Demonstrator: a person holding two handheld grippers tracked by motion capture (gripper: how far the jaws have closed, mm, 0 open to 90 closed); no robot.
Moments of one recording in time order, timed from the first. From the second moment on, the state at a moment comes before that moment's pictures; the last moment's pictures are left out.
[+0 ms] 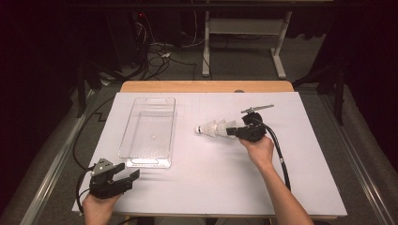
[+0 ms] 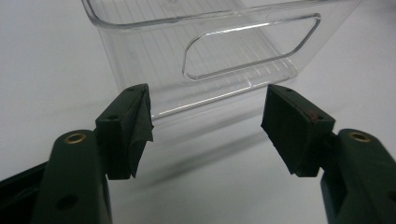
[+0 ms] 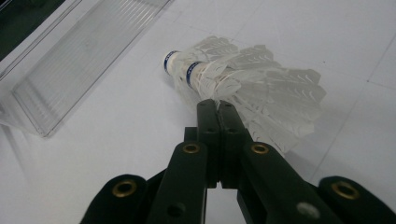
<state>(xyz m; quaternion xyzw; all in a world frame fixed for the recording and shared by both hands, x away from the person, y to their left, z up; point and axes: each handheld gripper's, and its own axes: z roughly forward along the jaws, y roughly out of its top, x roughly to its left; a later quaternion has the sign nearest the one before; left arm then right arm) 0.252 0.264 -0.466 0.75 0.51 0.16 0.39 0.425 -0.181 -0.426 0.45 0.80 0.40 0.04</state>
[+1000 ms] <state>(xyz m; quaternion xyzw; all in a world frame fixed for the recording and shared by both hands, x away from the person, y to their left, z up) 0.253 0.264 -0.466 0.75 0.51 0.16 0.40 0.435 -0.172 -0.437 0.44 0.81 0.39 0.04</state>
